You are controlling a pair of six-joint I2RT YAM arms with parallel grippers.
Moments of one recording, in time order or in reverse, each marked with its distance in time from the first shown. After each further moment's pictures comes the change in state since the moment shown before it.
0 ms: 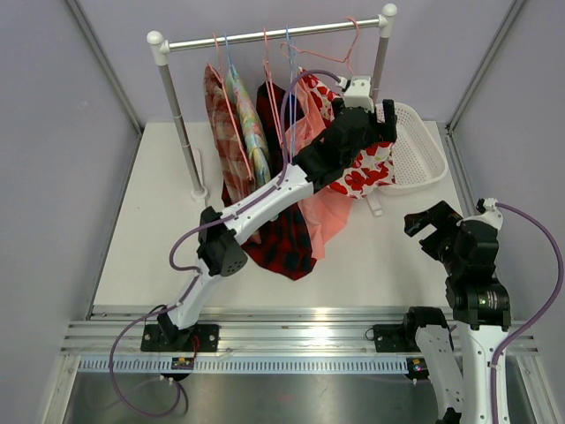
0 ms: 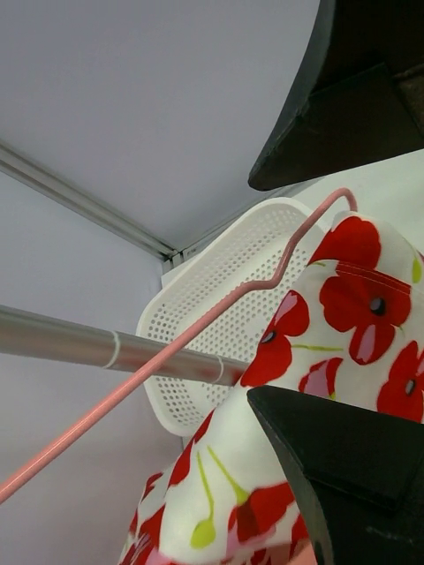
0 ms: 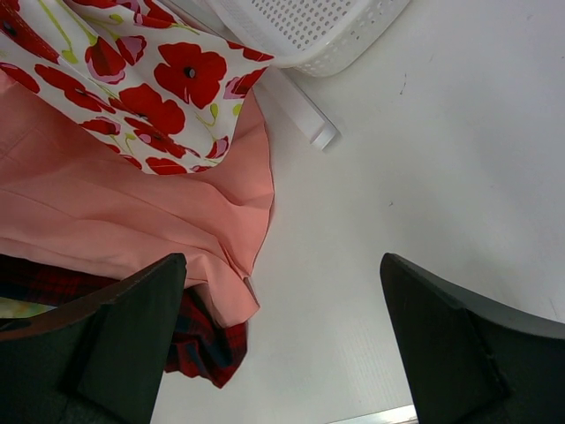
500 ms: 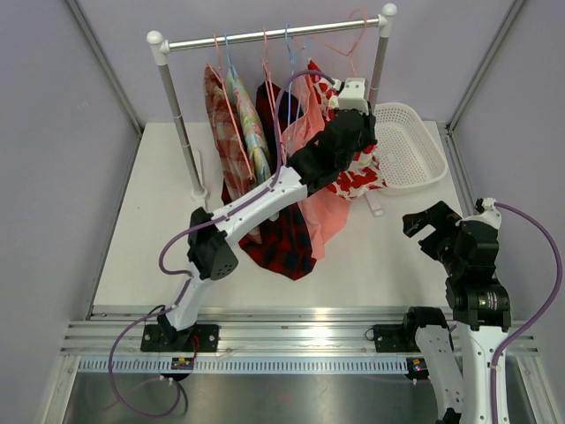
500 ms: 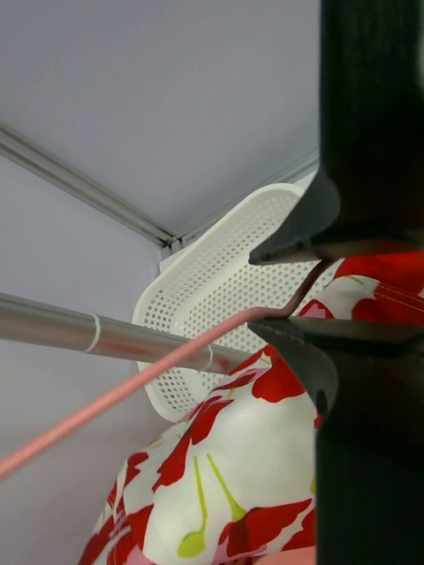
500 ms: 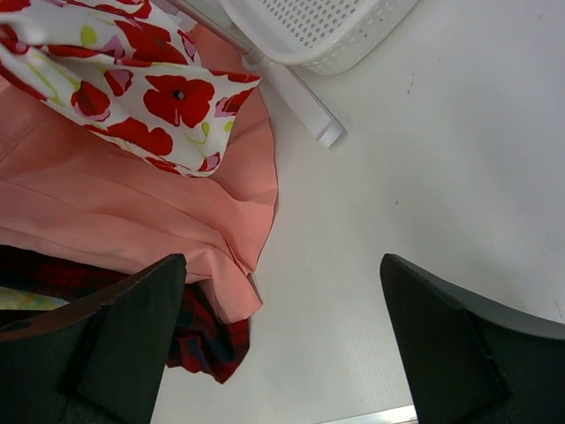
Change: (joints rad) left arm -0.004 -0.026 -0.089 0.065 -0.041 0.015; right arm 0.000 -0.006 0.000 0.001 -0.011 -0.002
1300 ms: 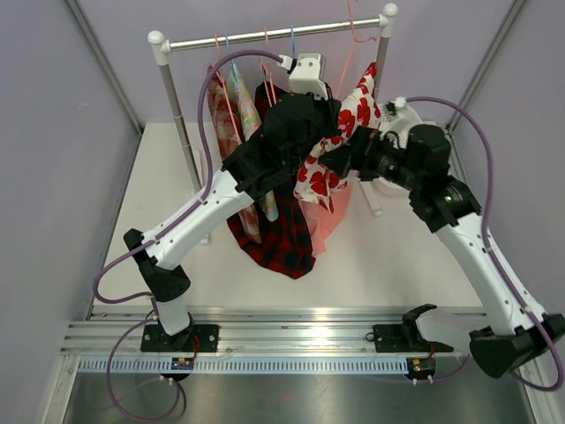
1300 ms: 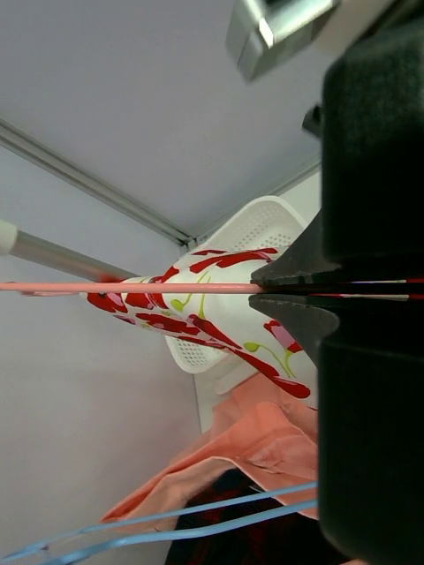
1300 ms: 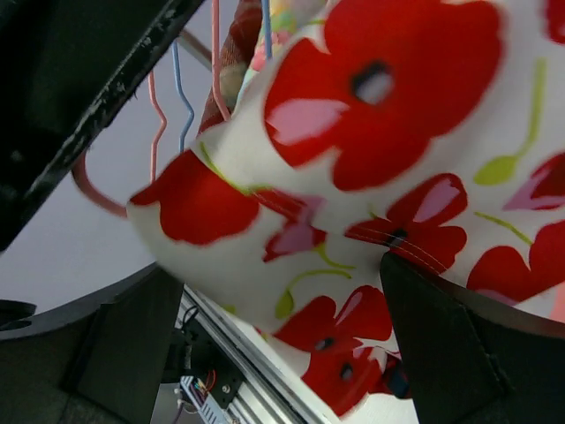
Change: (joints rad) left arm -0.013 -0.427 -0.177 -0.199 -0.006 0.032; right arm 0.400 0.631 0.482 0.412 -0.398 -0.062
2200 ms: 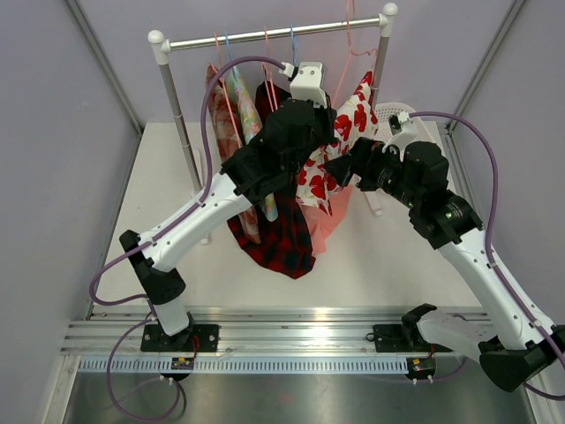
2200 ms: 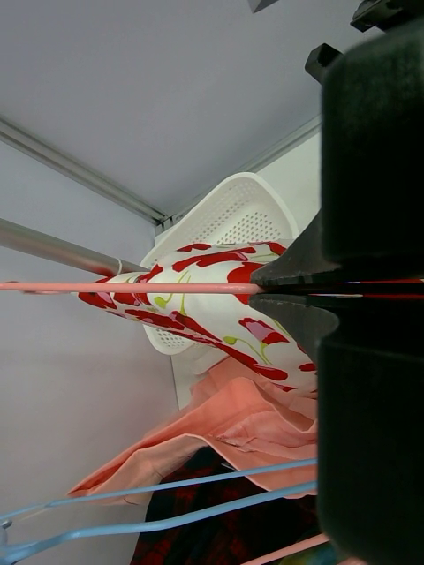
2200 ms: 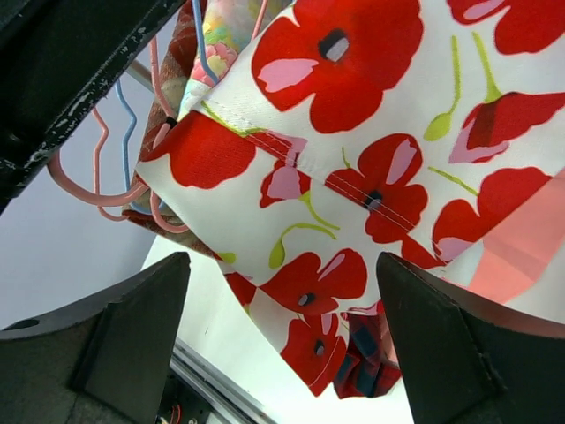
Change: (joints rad) left arm -0.003 -0.036 -0.082 -0.035 -0.014 0.016; right arm 0.137 -0.043 -0.079 0.009 0.264 -0.030
